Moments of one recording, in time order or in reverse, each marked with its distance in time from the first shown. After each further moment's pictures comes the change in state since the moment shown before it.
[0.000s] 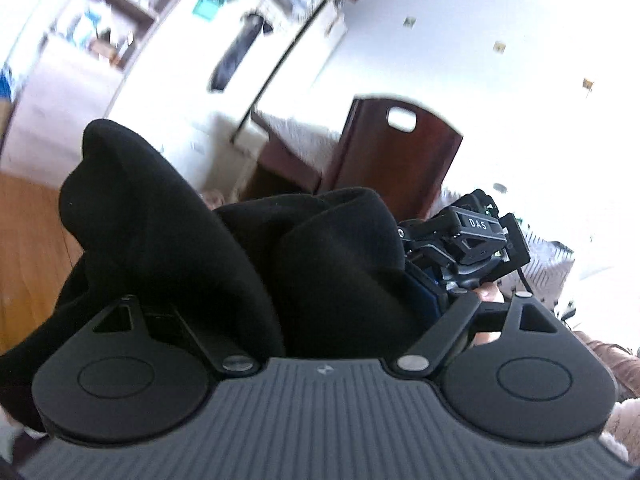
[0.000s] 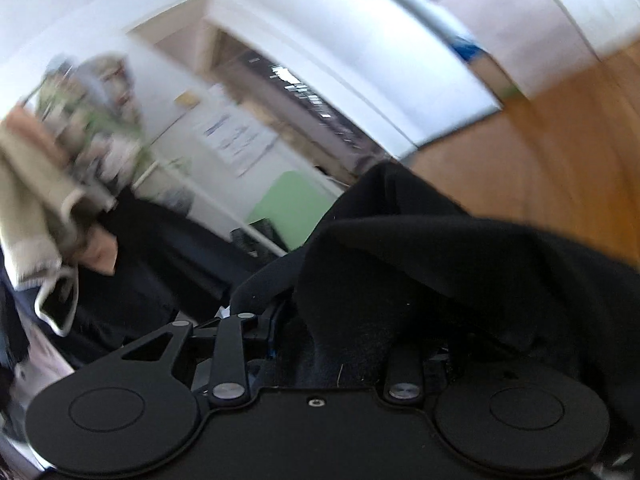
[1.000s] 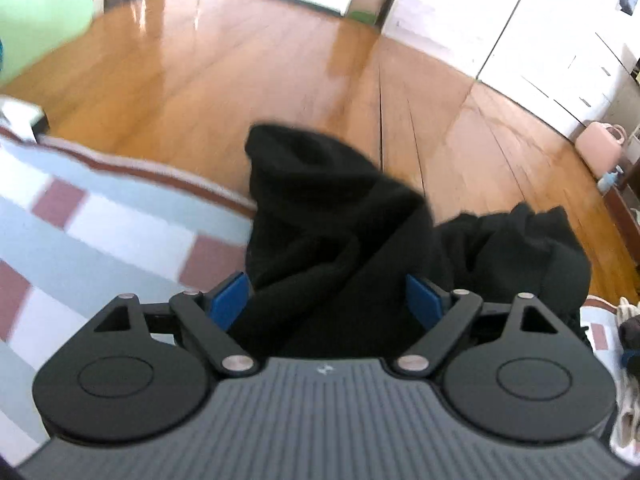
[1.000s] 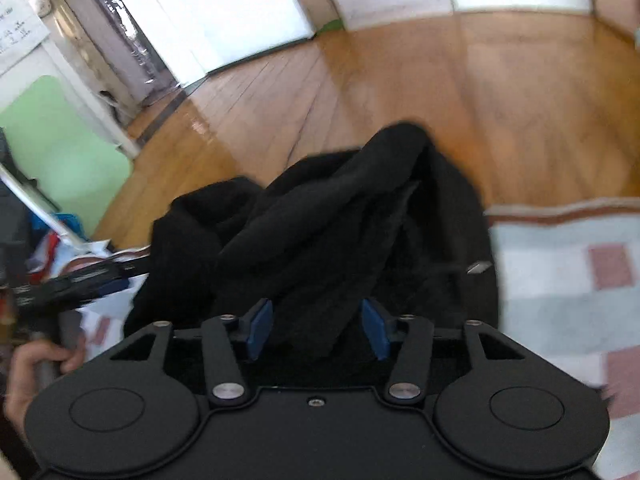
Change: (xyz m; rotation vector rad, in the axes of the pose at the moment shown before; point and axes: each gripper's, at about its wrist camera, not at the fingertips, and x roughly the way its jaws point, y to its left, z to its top) left arm 0.047 0.383 -0.165 -0.378 0.290 1.052; right arm 0.192 -0.262 -0.093 -0.009 0.200 -0.648
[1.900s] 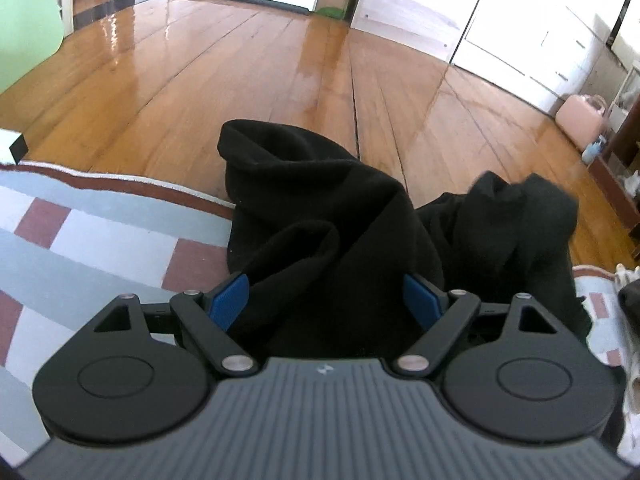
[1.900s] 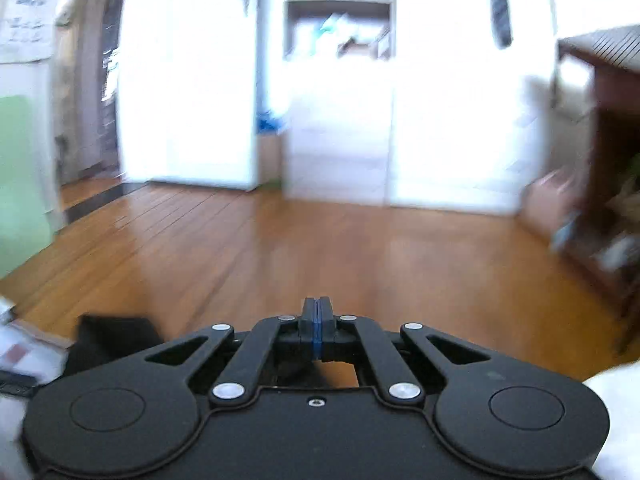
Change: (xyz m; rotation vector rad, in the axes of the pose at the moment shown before) left arm -0.015 -0.014 -0.012 0.115 -0.034 -0.018; right arm -0.079 0.040 0.045 -0.292 -0.513 -0.415
